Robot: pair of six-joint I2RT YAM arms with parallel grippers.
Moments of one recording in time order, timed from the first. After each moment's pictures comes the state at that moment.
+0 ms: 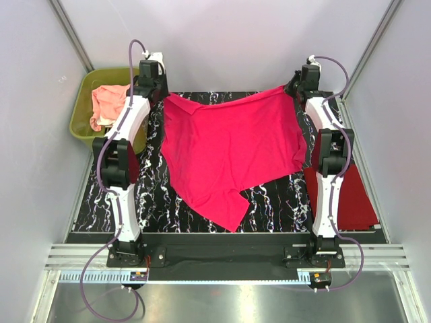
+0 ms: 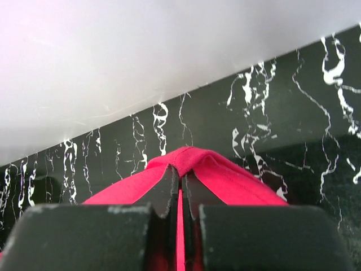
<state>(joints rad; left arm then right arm) -0.13 2.12 2.00 -0.40 -0.06 -0.12 0.01 2.38 2.10 -0.15 -0.07 0.52</state>
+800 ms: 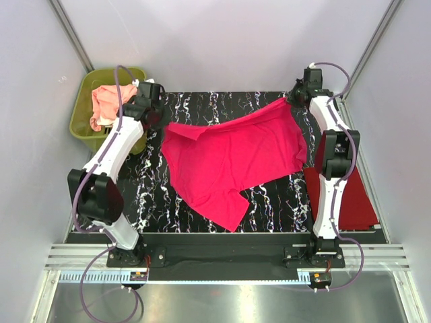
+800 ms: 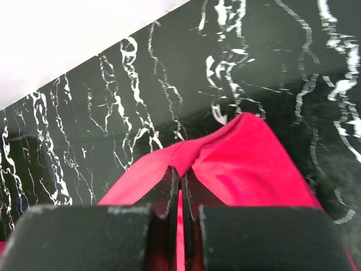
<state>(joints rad) -0.23 1.67 1.59 -0.71 -0.13 -0.50 0.00 2.31 2.07 -0.42 -0.10 0.50</state>
